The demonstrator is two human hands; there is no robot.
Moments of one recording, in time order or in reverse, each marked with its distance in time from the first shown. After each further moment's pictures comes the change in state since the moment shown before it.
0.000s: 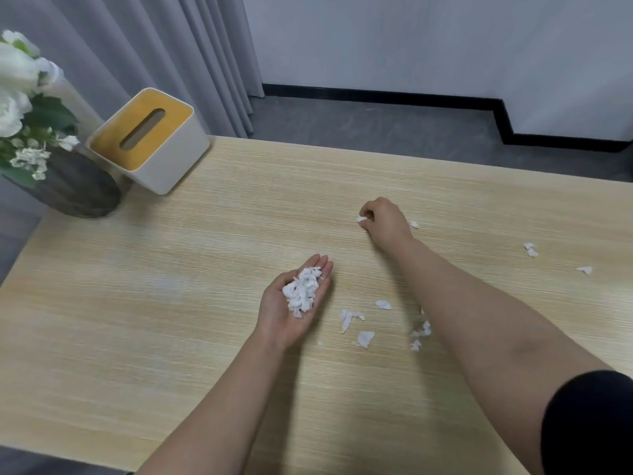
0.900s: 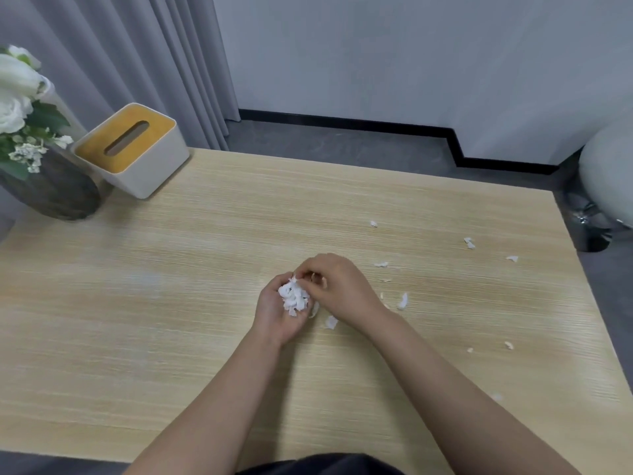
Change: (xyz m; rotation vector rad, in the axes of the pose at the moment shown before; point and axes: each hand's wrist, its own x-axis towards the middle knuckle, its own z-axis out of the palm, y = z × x) left_hand -0.020 -0.045 0.010 0.025 0.156 -0.034; right_hand -0.175 -0.063 -0.023 0.154 -0.060 -0.356
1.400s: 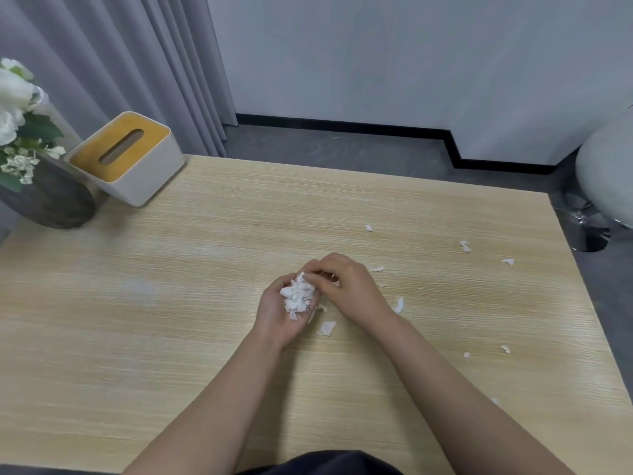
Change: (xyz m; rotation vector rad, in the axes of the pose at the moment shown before) left_hand 0.000 -0.009 0.021 0.040 -0.010 0.014; right_hand -0.003 0.015 -0.014 0.160 0.073 0.071
